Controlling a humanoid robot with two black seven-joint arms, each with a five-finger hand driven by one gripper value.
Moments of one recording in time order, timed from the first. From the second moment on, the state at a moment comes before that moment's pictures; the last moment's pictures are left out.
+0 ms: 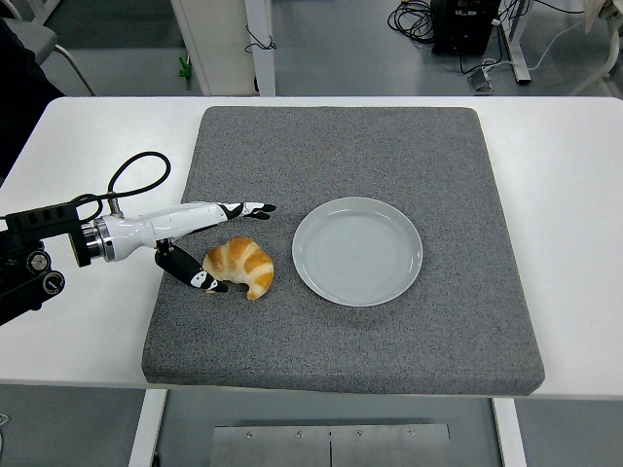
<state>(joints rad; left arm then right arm) -0.84 0.69 -0.26 -1.22 1.35 -0.06 -0.52 -0.09 0.00 -0.01 0.10 -0.10 0.03 0.41</state>
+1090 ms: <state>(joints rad) -0.82 0.67 -0.26 -1.22 1.42 -0.01 -0.48 -0.09 0.00 -0.01 0.10 -0.10 0.03 0.41</state>
